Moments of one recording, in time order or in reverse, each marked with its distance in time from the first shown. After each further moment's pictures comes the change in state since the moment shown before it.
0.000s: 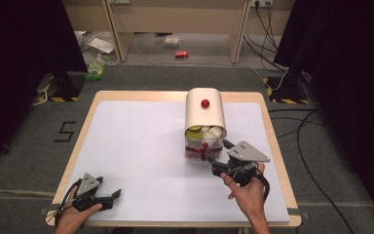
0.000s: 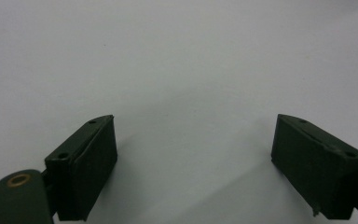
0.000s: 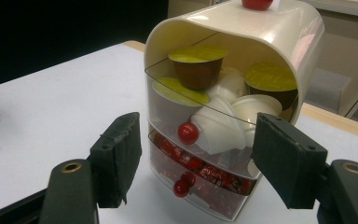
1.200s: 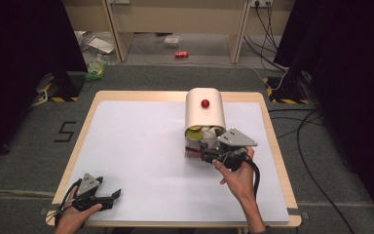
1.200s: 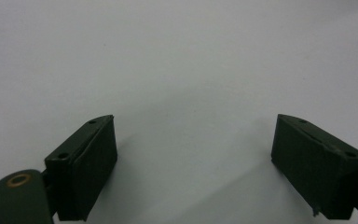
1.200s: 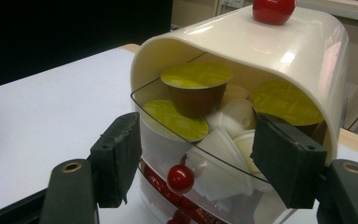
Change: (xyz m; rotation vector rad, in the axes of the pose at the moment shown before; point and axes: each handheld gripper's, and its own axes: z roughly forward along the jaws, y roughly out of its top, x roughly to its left) left arm 0.000 0.000 0.000 0.000 -0.001 -0.001; right arm -0.008 0.014 0.039 -0.002 0.018 -0.025
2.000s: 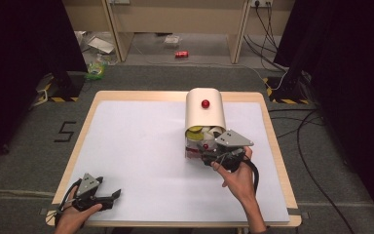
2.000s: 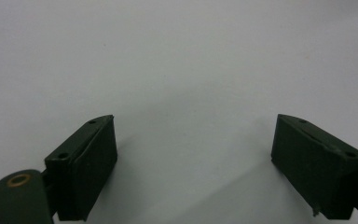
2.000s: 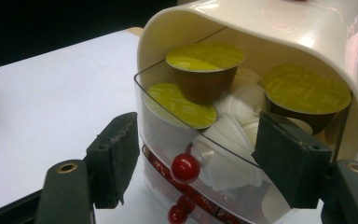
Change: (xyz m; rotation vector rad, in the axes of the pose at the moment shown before) left arm 0.000 0.000 0.000 0.000 -0.001 -0.001; right arm 0.002 -0.004 0.004 0.058 0.022 -0.029
